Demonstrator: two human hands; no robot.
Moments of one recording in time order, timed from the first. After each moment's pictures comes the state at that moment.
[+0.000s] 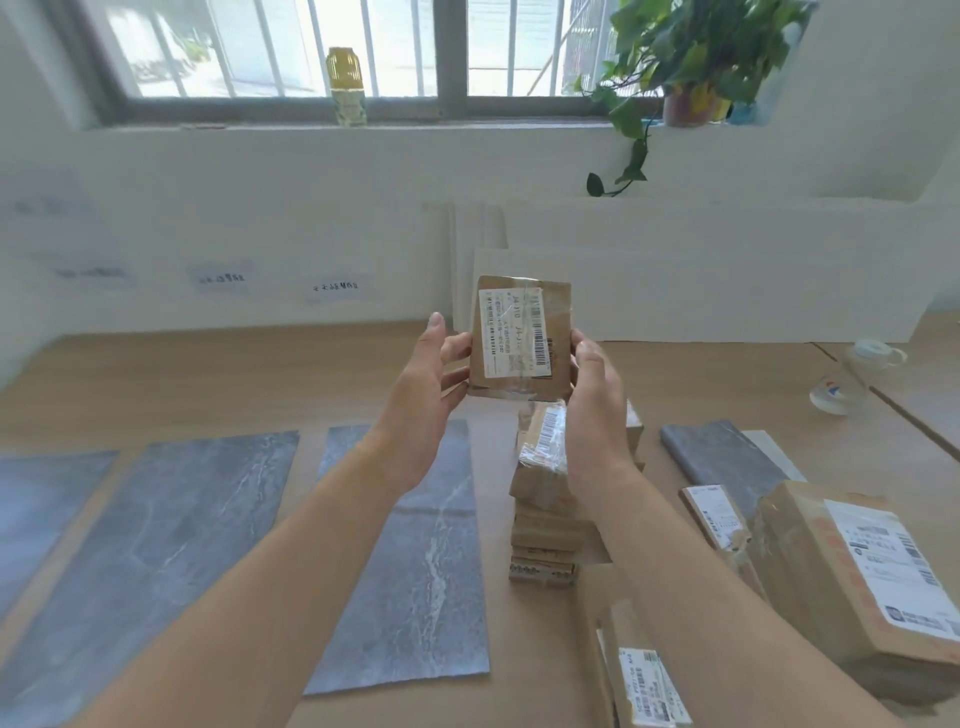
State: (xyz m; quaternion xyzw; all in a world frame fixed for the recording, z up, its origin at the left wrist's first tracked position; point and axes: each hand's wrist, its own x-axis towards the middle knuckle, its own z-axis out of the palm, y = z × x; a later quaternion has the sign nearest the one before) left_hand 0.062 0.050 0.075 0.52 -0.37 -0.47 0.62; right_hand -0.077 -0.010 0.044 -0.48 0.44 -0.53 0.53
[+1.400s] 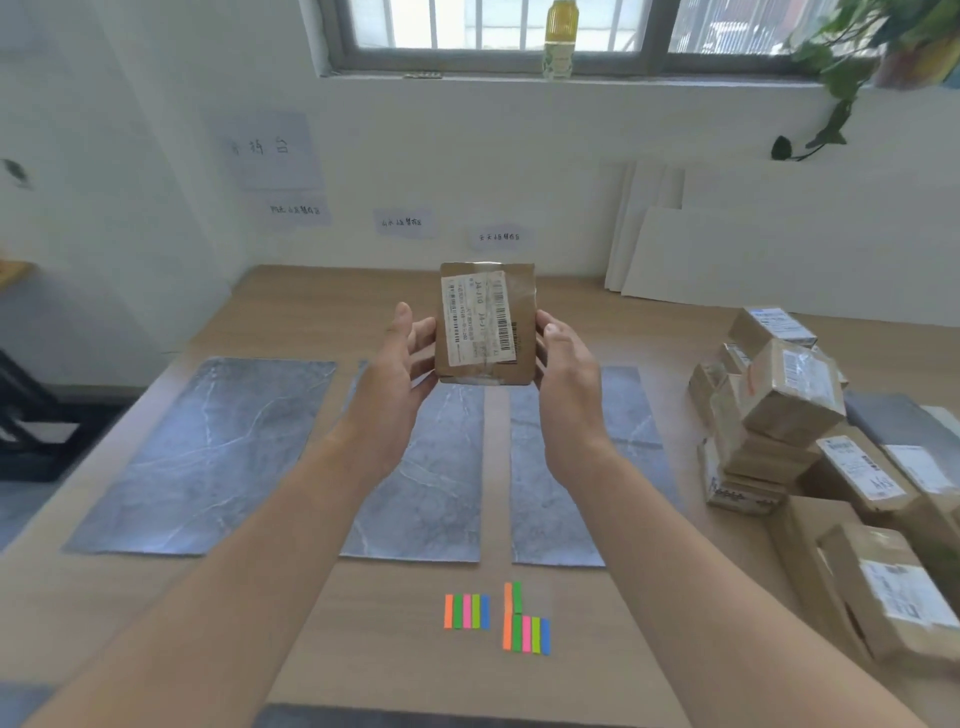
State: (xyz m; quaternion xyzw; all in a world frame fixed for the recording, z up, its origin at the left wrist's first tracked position) left_hand 0.373 0.342 0.052 0.56 -0.32 -0.40 0.65; right_hand 0.237 0.262 0.037 -0.52 0.37 -0.47 0.61
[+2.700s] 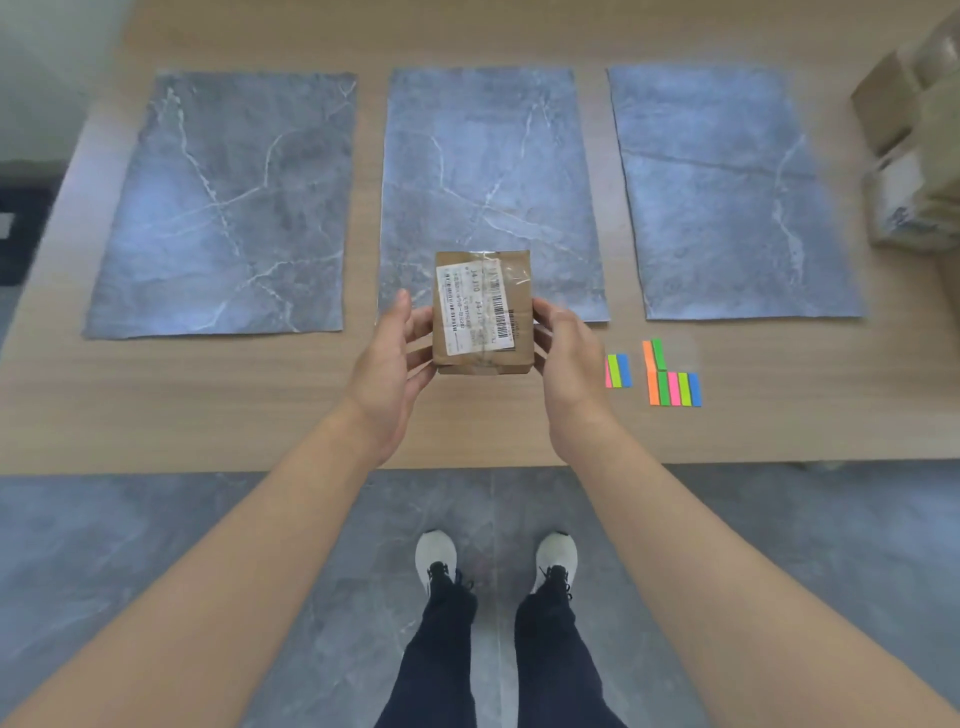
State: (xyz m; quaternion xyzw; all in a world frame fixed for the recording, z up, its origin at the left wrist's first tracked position) left_hand 0.511 0.523 -0.207 0.62 -0.15 -0.55 0.55; right_hand 0.371 0.450 -0.221 -0.38 0.57 -0.34 0.64
